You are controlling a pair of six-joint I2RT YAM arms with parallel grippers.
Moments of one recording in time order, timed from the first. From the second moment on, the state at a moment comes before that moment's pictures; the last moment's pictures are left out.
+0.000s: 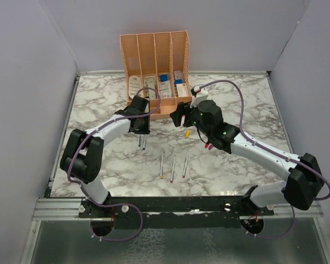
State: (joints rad) left arm -0.42 1.70 1.09 -0.43 0.03 -0.37; right arm 0.77 1.36 1.01 0.07 0.19 0.33
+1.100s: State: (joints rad) left arm -0.66 1.44 0.93 -0.61 0.14 -0.47; right arm 0.52 1.49 1.01 -0.20 0.25 0.61
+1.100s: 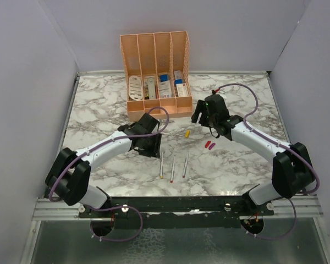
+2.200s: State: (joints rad) left arm -0.78 1.66 0.98 -0.62 0.13 -0.49; right arm 0.52 1.47 1.01 -0.17 0.19 0.57
